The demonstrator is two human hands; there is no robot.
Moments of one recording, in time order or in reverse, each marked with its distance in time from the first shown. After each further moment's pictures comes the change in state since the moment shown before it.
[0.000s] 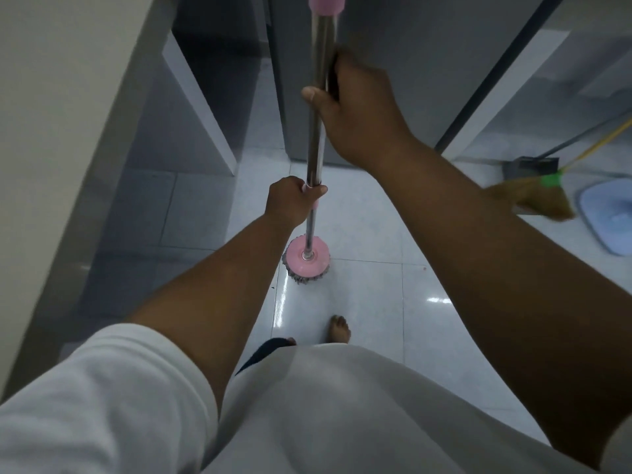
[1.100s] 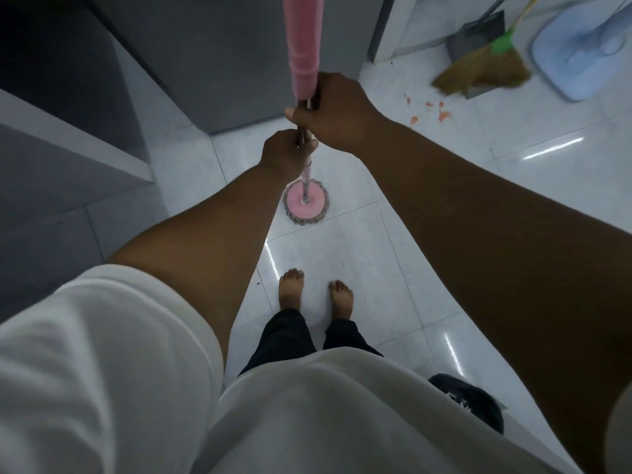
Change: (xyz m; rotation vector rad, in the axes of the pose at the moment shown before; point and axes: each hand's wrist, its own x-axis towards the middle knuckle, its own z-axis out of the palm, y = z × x) left_hand 0.151 0.074 0.134 0.327 -0.460 0.304; right_hand 0.052 0.218 0.040 -0.027 -0.115 0.546
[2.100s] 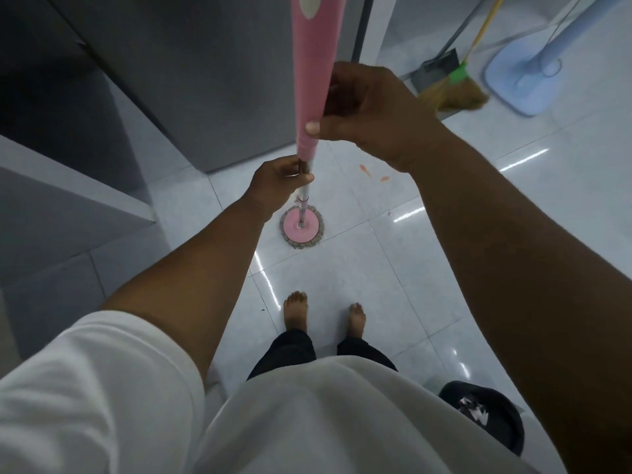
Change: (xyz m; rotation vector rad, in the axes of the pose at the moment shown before) left_hand -0.063 -0.003 -0.043 -0.533 -0.136 0.083; right_hand -0.100 -0.057 -0.075 0.348 0.071 -0.116
